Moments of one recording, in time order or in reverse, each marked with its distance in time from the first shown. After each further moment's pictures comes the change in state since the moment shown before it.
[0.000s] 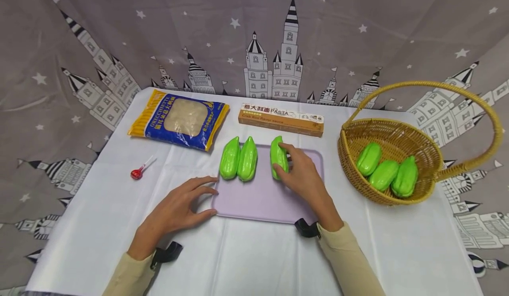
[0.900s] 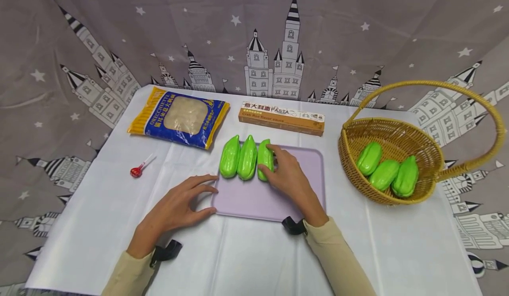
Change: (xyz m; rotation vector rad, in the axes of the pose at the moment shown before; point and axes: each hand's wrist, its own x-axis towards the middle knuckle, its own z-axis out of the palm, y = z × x) left_hand -0.001 0.001 0.000 -0.020 0.037 0.010; right_hand 0.013 -0.014 0.030 0.017 -0.050 0.026
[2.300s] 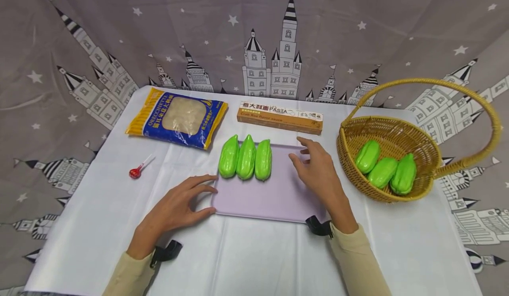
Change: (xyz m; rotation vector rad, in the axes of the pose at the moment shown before) left_hand 0.002 0.000 0.000 0.004 -0.028 -0.017; right_hand -0.025 0.026 -0.057 -0.058 0.232 -0.035
